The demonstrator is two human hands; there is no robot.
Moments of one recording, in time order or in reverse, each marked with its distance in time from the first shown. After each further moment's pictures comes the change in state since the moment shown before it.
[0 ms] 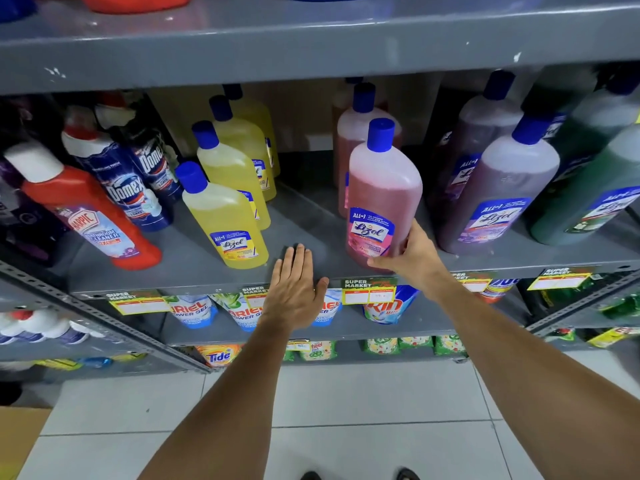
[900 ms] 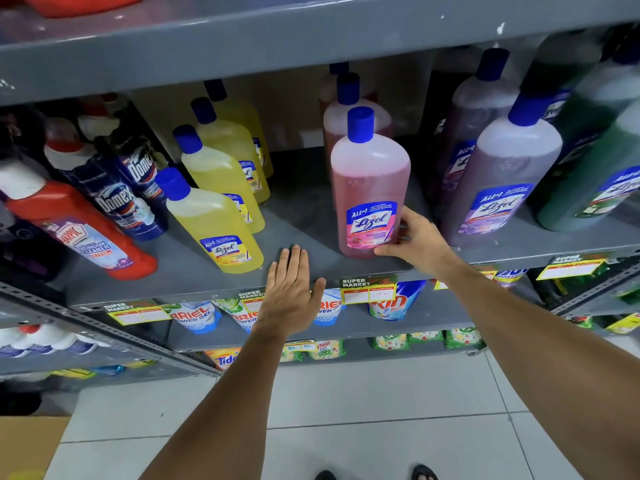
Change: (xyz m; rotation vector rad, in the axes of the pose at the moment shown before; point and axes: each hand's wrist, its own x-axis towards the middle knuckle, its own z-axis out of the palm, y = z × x) left_hand -0.001 0.000 0.001 -0.045 0.018 0.001; right_hand 0.028 0.019 -0.016 -0.064 -0.082 -0.109
